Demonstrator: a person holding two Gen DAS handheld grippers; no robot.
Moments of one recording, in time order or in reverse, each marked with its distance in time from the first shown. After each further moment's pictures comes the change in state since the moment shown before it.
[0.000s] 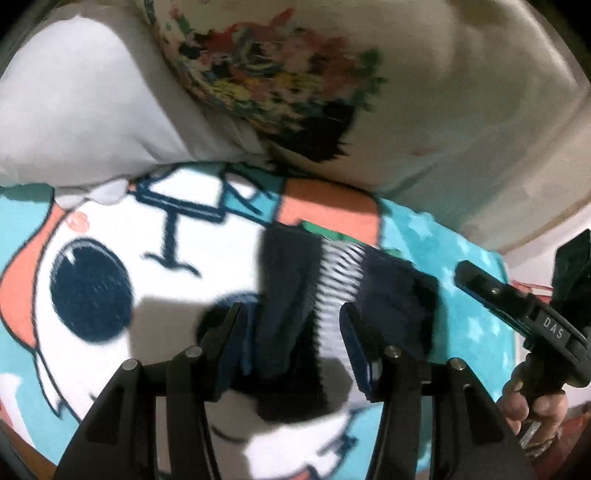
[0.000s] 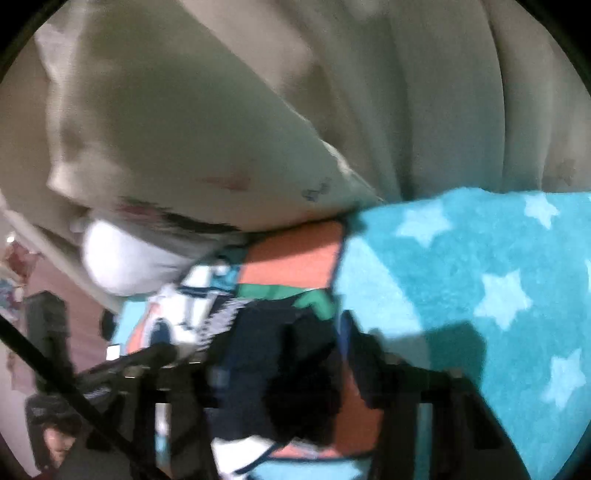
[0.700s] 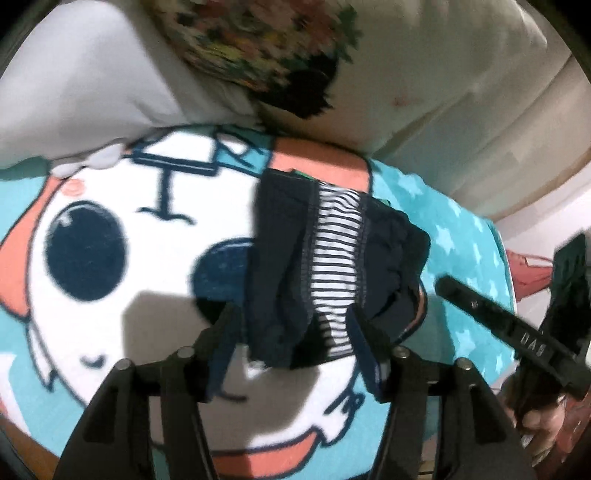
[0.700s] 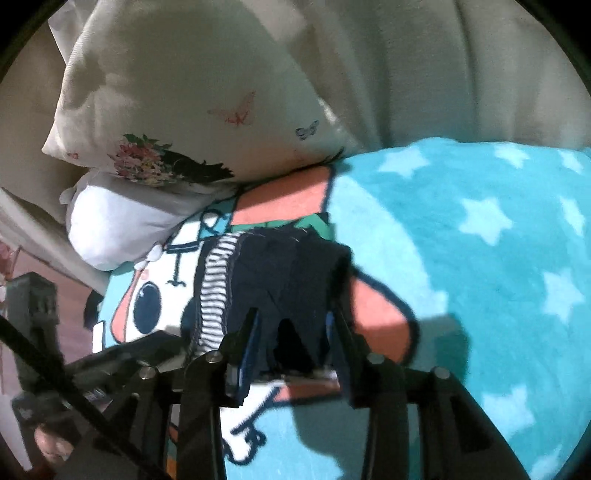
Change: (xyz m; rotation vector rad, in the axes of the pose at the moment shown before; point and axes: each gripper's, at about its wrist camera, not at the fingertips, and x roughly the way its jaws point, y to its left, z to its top) left arm 0.001 0.006 -0.031 0.037 0.051 0.004; right arm -0.004 0.014 -0.057 0.039 0.028 -0.213
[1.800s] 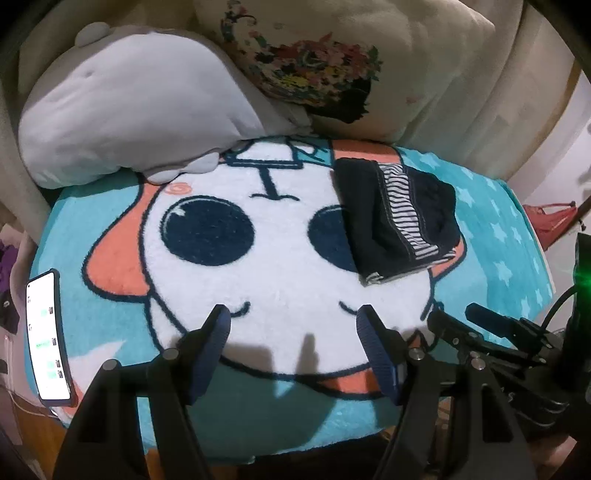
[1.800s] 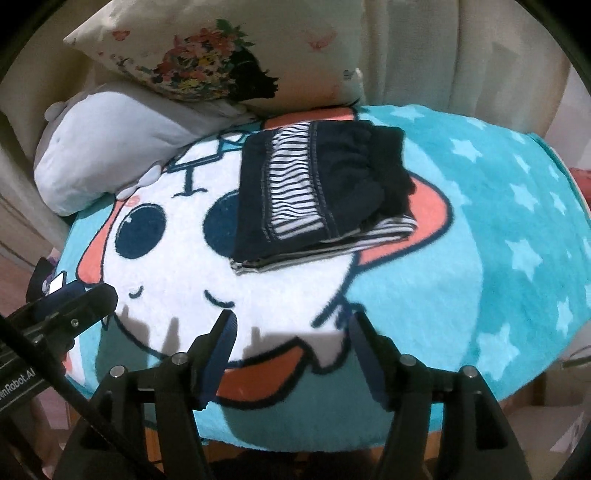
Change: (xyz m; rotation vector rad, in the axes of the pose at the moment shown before) left arm -0.076 0.067 -0.055 0.198 -0.062 0.117; right arm 0.009 0.120 -0.114 -0.003 0.014 -0.276
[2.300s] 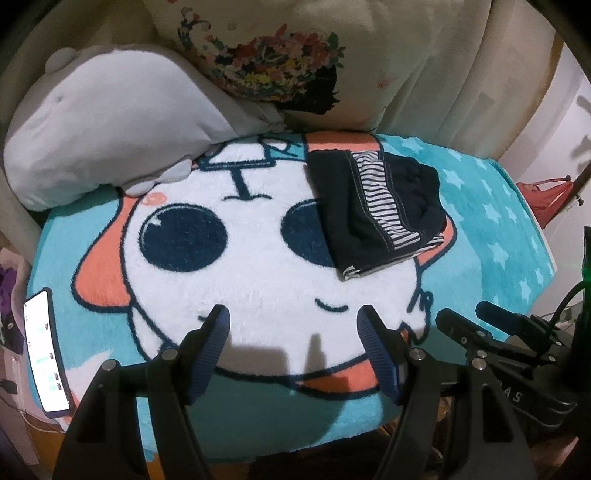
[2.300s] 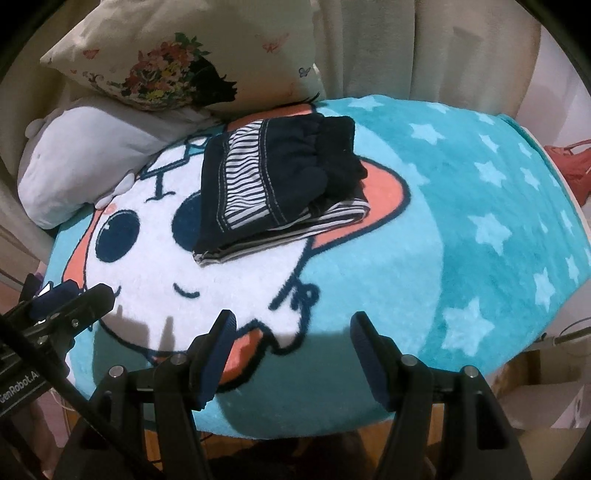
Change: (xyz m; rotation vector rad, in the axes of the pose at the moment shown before) left arm 0.003 -0.027 0.003 0.078 0.006 0.013; right arm -0.010 -0.022 -0.009 0.058 0.001 -0.046
